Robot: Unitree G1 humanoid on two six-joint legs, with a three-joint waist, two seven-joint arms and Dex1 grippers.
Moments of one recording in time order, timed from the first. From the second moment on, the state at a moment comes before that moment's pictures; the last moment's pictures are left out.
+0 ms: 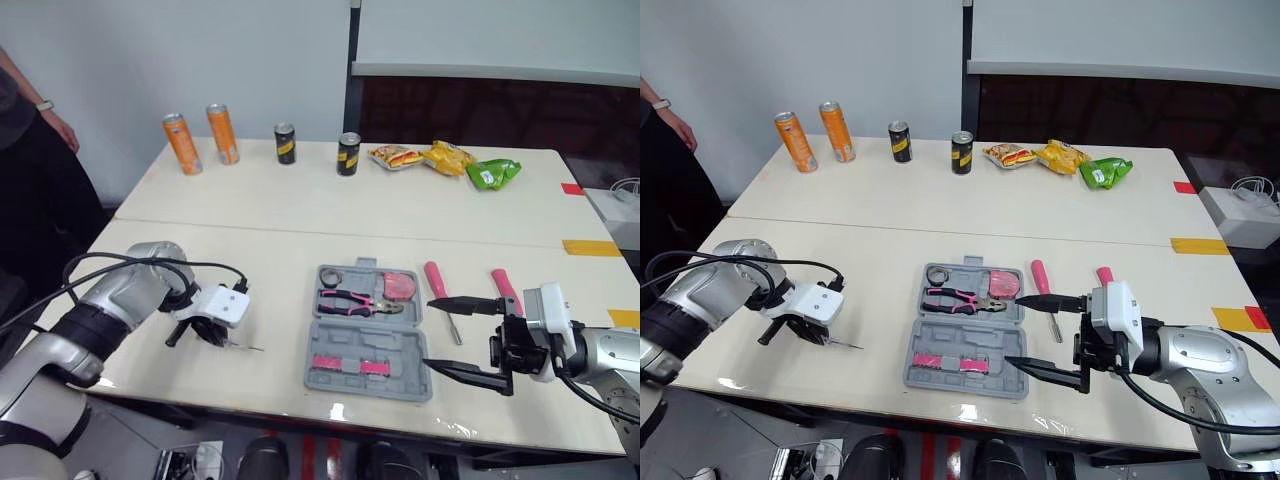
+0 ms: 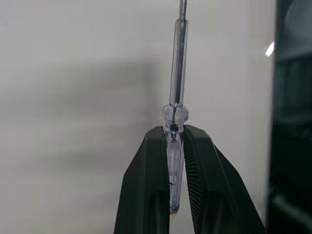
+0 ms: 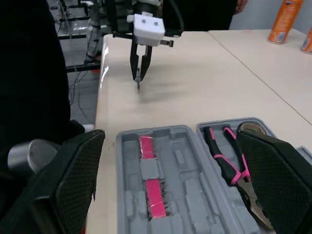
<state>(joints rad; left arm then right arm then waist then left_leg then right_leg) -0.78 0.93 -0.67 0.21 0.05 0.33 -1.56 0.06 -0.83 -0.28 -0.41 0.66 0.29 1.26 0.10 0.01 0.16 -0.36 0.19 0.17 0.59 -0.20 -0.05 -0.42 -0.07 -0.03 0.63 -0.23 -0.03</state>
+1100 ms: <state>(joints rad) -0.82 0.50 -0.12 0.34 -0.83 1.61 -0.09 0.19 -0.87 -0.34 -0.52 0.72 0.28 1.29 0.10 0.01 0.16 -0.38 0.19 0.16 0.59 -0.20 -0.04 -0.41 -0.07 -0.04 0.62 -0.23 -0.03</state>
